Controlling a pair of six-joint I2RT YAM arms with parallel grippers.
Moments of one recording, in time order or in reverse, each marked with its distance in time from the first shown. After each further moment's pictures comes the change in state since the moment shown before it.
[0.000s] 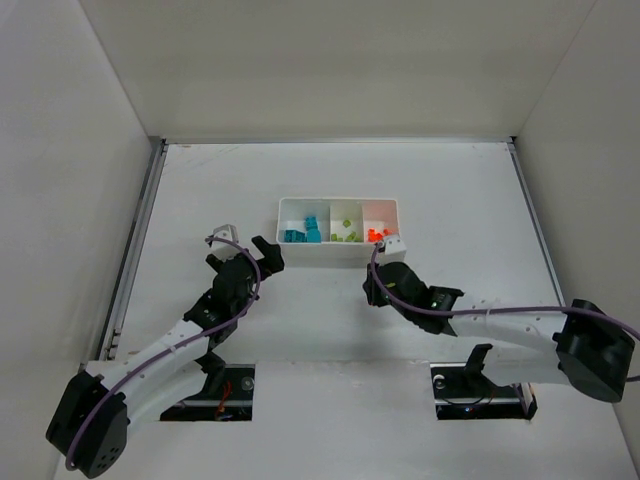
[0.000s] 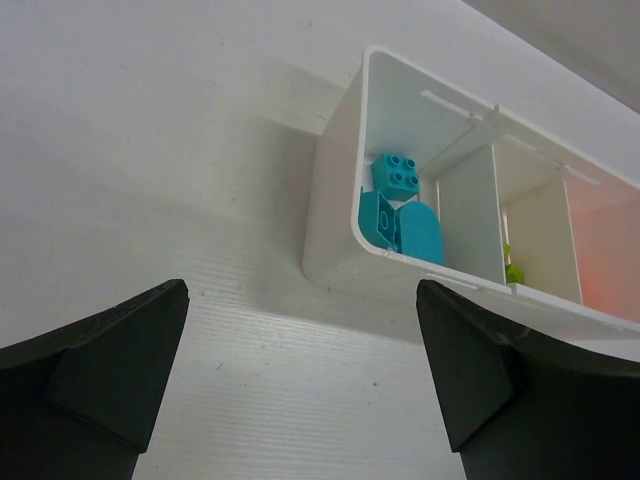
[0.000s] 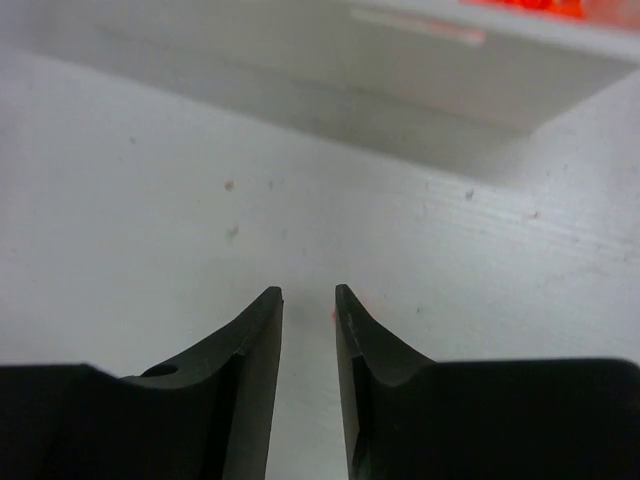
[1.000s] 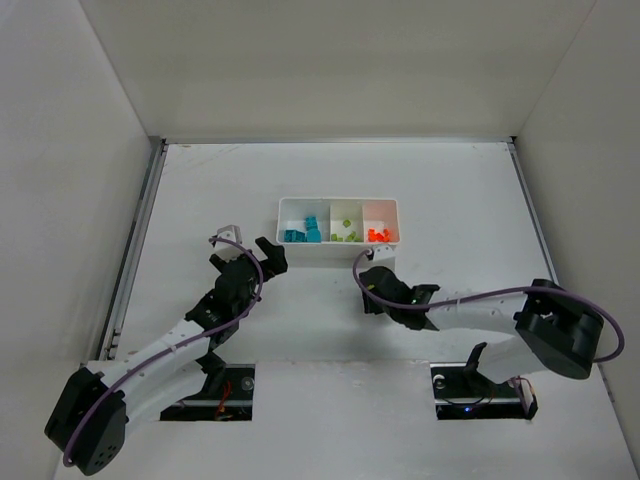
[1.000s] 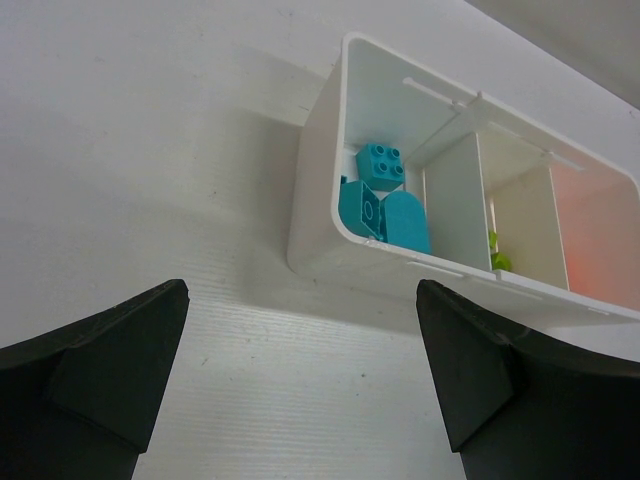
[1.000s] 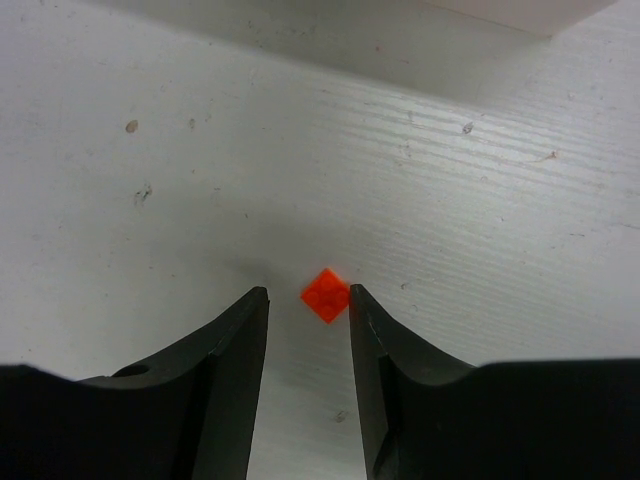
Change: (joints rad) left arm -0.032 0.008 0.000 0.014 0.000 -0.003; right arm 0.032 0.209 0.021 -0.069 0.020 0.056
